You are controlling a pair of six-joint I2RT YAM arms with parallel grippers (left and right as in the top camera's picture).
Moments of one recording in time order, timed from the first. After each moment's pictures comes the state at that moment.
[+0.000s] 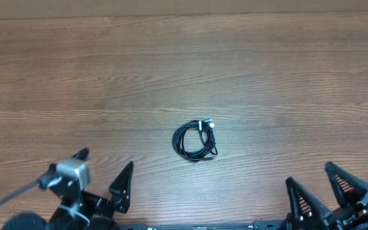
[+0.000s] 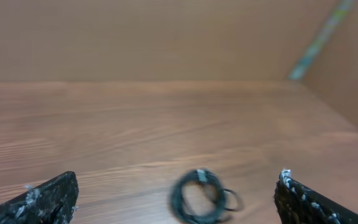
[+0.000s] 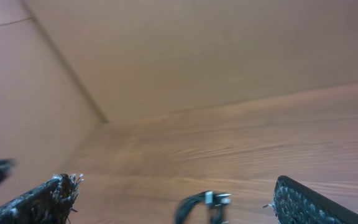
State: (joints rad) left arm 0.07 0.36 1.05 -0.97 0.47 -0.11; right arm 0.02 0.26 1.16 -1.03 -0.42 0.37
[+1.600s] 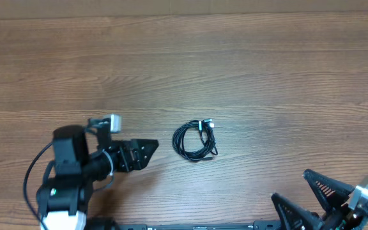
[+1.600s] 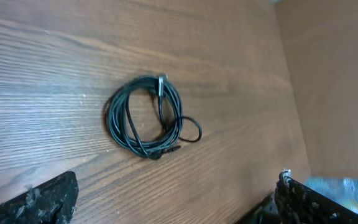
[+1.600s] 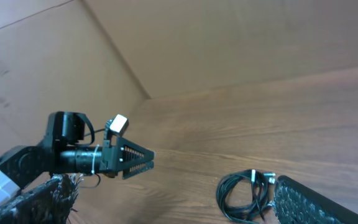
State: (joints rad) left arm 0.02 0.82 0.70 -0.75 0.75 -0.30; right arm 0.02 0.27 1.17 -1.07 -0.59 0.41
